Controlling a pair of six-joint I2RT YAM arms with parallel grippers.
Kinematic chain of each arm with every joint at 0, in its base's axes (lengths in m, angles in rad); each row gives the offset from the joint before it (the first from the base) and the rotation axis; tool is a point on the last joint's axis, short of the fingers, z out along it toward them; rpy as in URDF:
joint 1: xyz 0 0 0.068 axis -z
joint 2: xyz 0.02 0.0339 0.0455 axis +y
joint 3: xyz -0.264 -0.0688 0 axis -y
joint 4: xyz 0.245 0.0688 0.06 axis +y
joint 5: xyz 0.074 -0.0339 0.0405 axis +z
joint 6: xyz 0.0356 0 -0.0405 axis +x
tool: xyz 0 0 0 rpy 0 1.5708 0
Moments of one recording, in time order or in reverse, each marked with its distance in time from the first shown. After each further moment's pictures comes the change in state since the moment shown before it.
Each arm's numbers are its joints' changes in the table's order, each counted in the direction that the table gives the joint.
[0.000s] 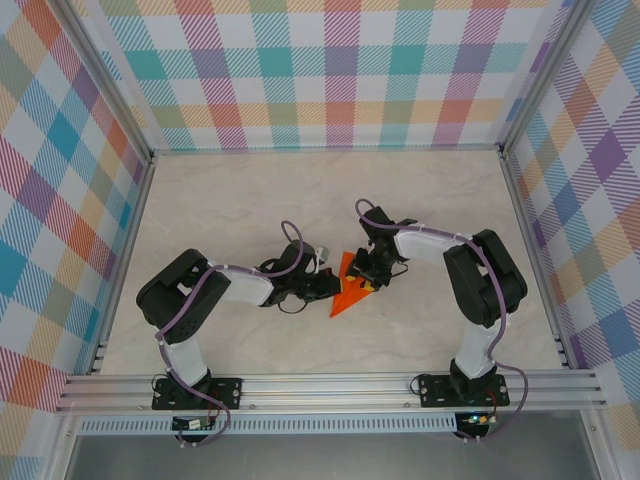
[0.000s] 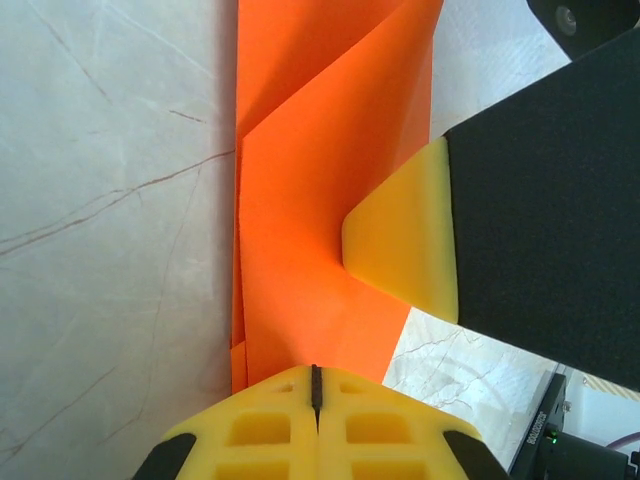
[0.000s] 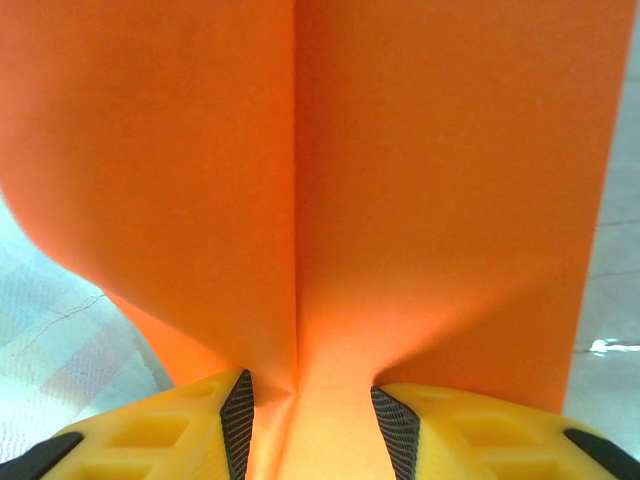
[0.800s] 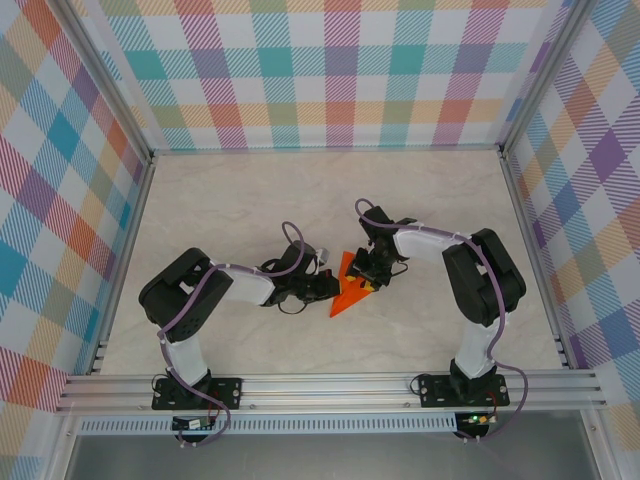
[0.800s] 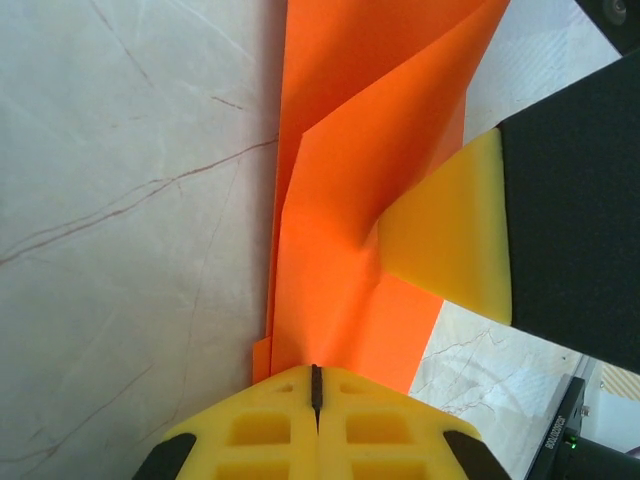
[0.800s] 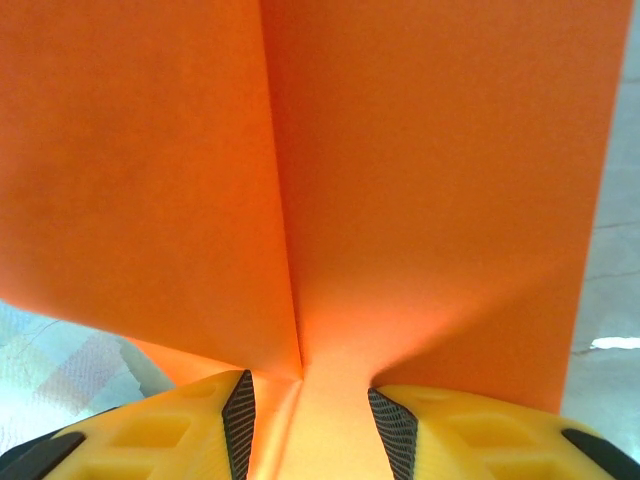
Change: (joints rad) left arm 0.000 0.016 0.008 0.029 0.011 0.010; right arm 0.000 0.011 0.011 0.014 0.001 0.000
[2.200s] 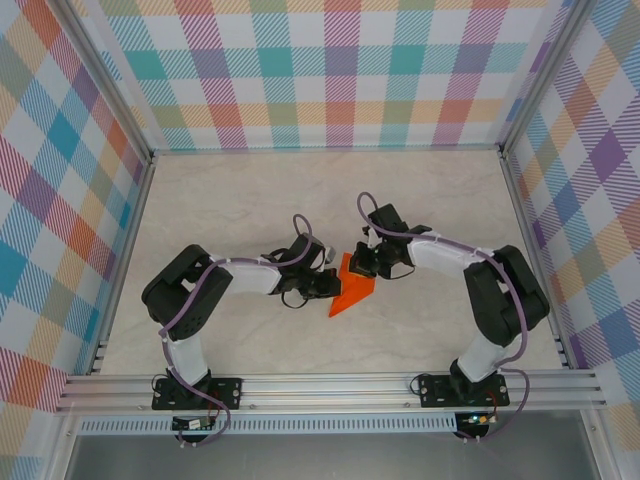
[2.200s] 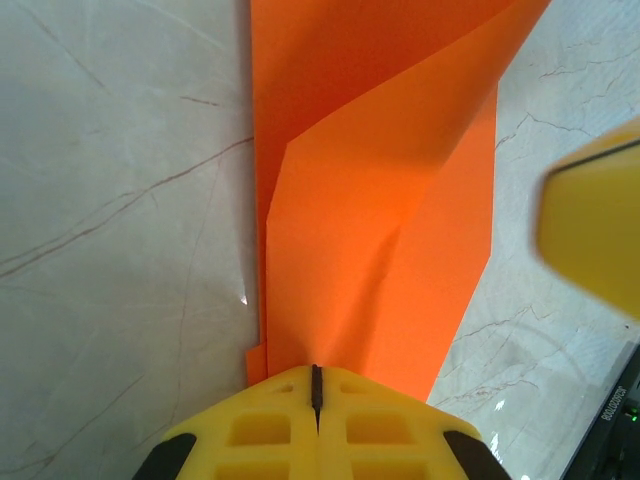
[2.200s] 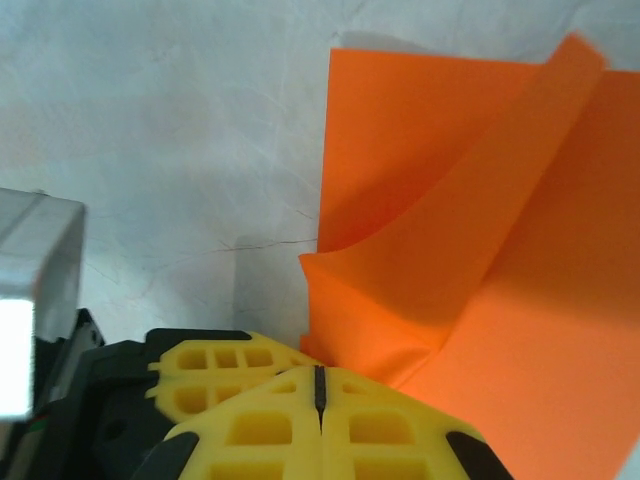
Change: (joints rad) left arm 0.003 0.021 0.144 0.281 0.000 0.152; right arm -0.002 -0.173 -0.106 -0.223 0.083 -0.216
